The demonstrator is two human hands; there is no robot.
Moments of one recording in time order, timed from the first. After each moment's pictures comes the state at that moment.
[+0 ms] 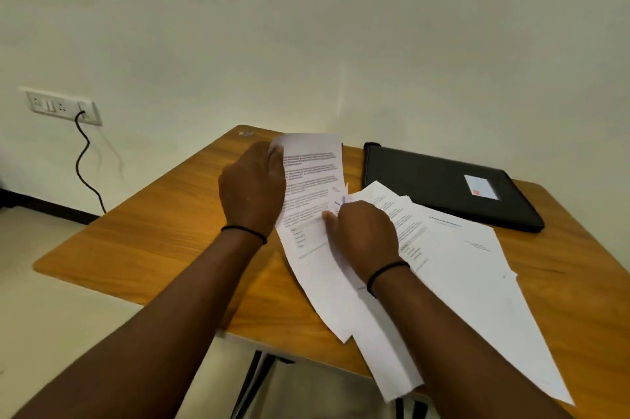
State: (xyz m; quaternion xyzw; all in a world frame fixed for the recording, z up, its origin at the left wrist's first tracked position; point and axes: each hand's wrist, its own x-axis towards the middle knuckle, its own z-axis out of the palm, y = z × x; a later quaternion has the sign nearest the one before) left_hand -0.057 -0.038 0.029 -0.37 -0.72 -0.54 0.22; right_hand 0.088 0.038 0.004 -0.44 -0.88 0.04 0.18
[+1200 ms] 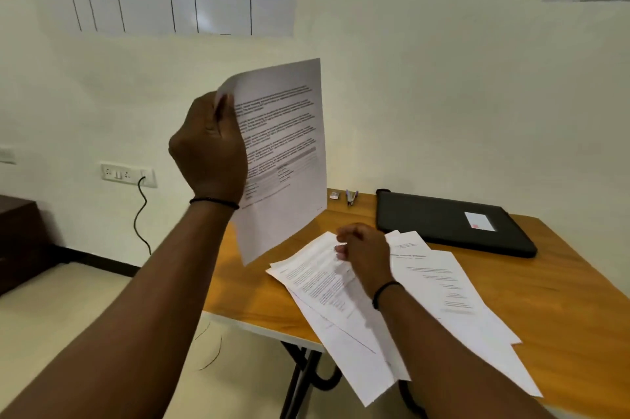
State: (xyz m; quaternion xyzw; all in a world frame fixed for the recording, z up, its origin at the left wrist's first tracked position) left_hand -0.078 -0.162 0.176 -0.30 -0.52 -0.63 0.49; right_hand 0.083 -0.017 0.026 -0.34 -0.65 0.52 0.43
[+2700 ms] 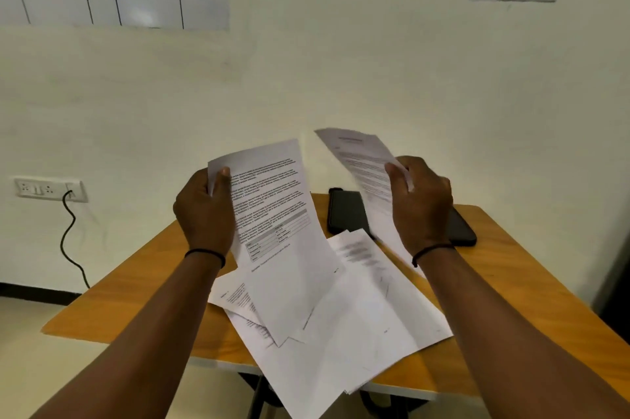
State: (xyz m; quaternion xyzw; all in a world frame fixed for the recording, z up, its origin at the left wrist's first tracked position) left_hand -0.040 -0.084 0.094 -0.34 -0.60 -0.70 0.18; right_hand 0.202 0.060 0.109 -0.30 -0.68 -0.07 0.66
